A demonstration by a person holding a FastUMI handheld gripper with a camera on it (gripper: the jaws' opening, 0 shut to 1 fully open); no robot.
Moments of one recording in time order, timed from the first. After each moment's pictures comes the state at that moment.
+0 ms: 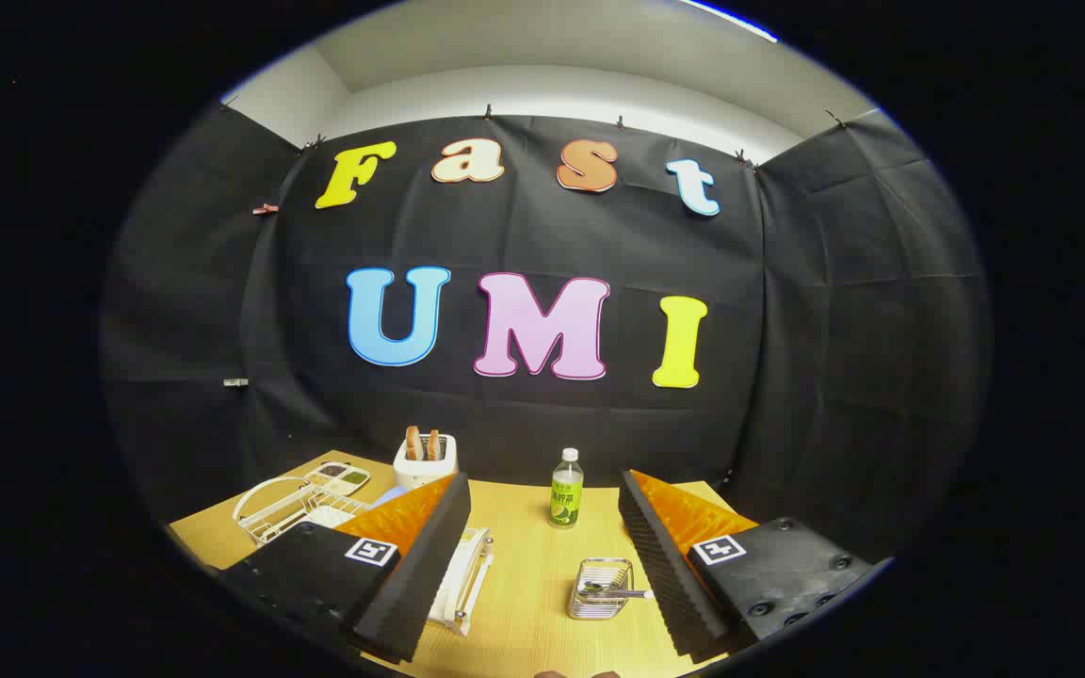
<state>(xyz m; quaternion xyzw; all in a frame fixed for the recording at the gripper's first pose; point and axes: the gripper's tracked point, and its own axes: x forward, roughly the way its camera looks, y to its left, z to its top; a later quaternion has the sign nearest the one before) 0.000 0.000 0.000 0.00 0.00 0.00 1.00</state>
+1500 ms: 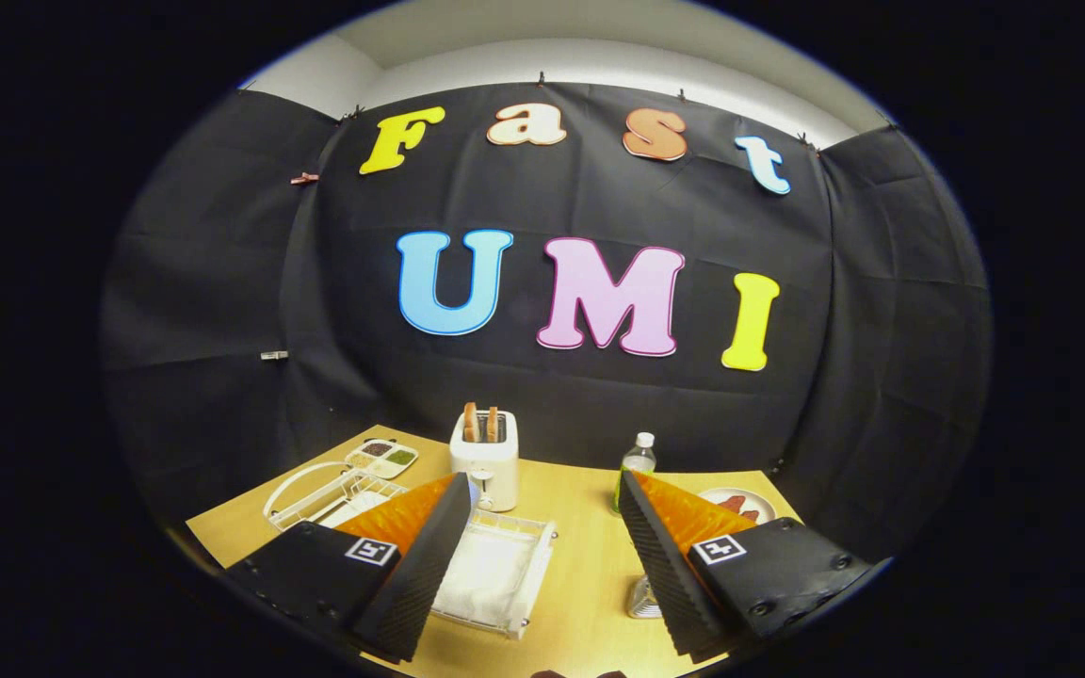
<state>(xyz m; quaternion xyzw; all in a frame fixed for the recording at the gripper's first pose) 0.053 0.100 -0.016 -0.01 0.06 0.08 0.99</state>
